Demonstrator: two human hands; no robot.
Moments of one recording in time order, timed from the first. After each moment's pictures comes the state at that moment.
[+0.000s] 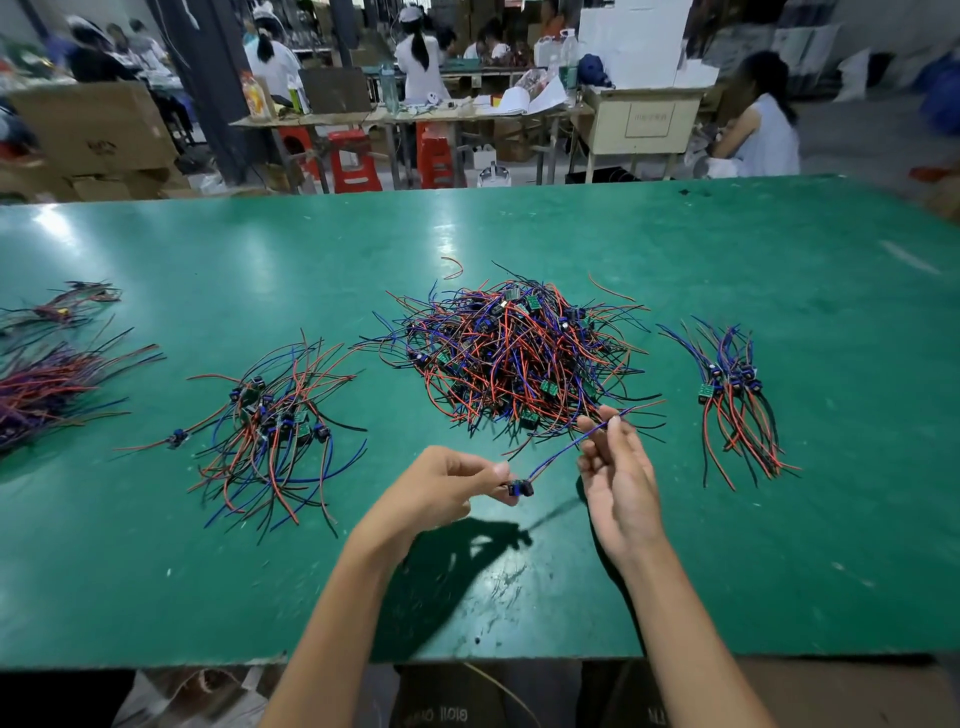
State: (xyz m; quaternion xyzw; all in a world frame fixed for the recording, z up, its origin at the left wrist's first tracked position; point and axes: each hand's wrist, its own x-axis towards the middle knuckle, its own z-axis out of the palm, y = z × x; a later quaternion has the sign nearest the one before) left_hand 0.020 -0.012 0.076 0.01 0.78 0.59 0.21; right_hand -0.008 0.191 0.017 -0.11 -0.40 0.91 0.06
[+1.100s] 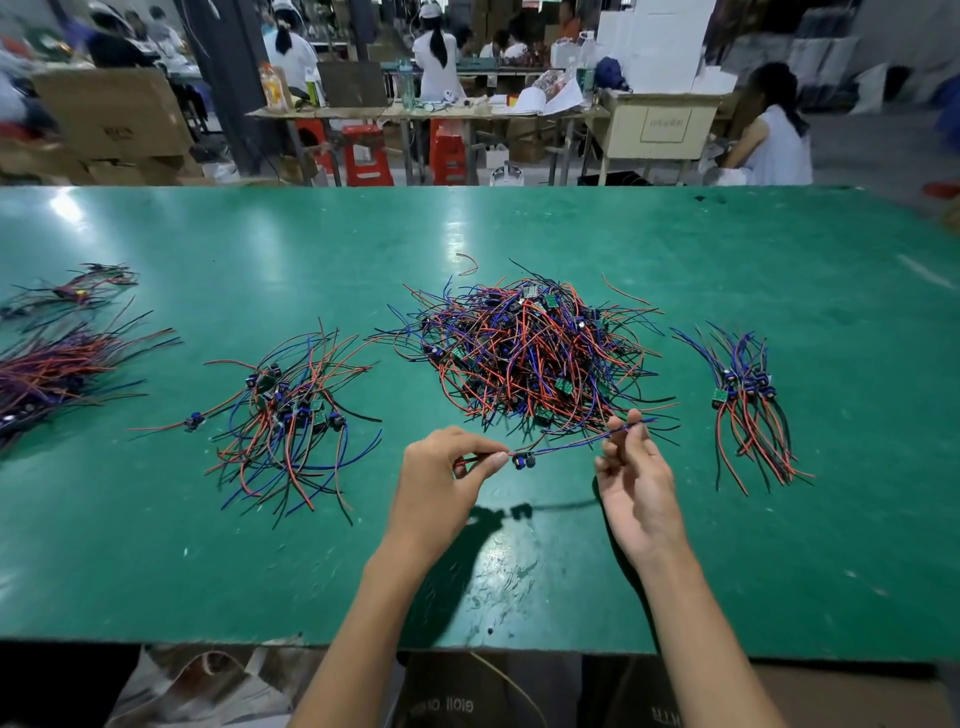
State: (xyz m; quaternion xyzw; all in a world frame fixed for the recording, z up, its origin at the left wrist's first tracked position) left_hand 0.025 -0.015 0.044 0.08 0.85 0.48 -0.18; right_hand -0.004 0.194 0.024 -0.14 -0.36 0.92 0.05
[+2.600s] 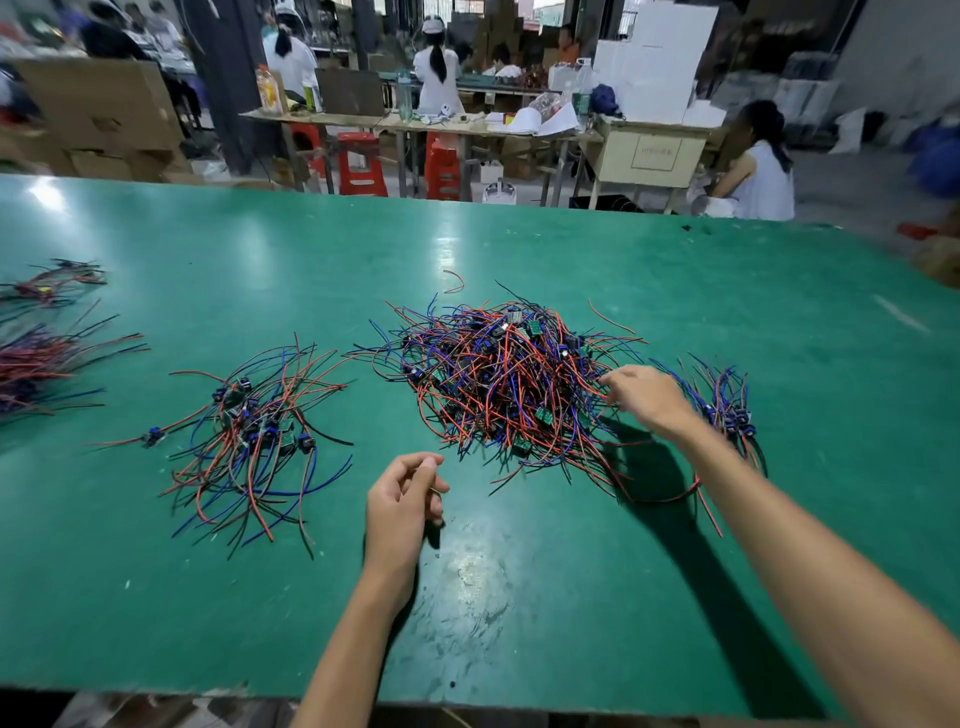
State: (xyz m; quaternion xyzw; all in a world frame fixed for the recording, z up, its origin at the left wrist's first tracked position) left_hand -0.002 -0.005 0.005 -0.14 0.60 0.78 -0.13; right_hand -0.143 0.268 0.085 -0.04 -0.96 0.27 -0.03
